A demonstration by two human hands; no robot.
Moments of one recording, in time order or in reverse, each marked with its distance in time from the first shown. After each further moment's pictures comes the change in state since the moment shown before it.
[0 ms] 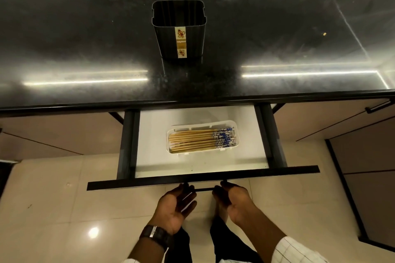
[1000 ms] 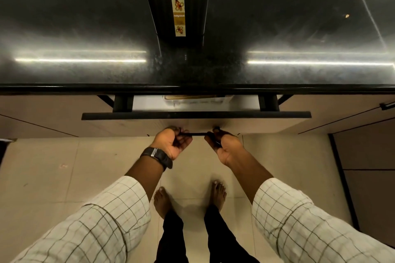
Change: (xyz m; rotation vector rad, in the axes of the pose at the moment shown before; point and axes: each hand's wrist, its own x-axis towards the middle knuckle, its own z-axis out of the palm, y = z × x) left_hand 0.048 0.103 0.101 0.021 0.051 0.145; right_hand 0.044 -0.087 0.076 0.118 -0.148 -0.117
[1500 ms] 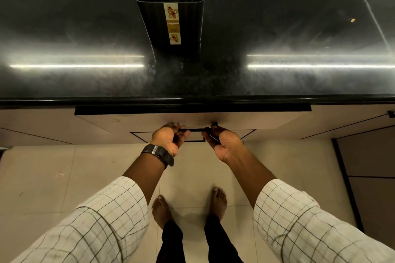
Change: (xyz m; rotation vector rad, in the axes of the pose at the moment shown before) left_hand 0.025 0.028 0.031 -0.073 0.028 0.078; right_hand 0.022 -0.031 0.033 0.014 -0.040 0.029
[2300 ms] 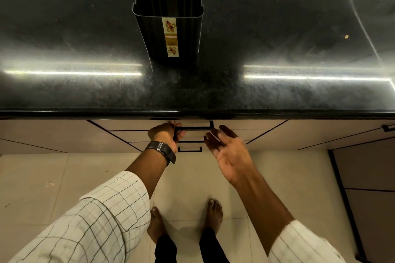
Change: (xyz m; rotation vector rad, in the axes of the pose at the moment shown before) left_hand 0.015 0.019 0.035 0.067 0.121 0.134; right_hand -0.050 -0.018 -0.005 0.043 -0.171 -0.135
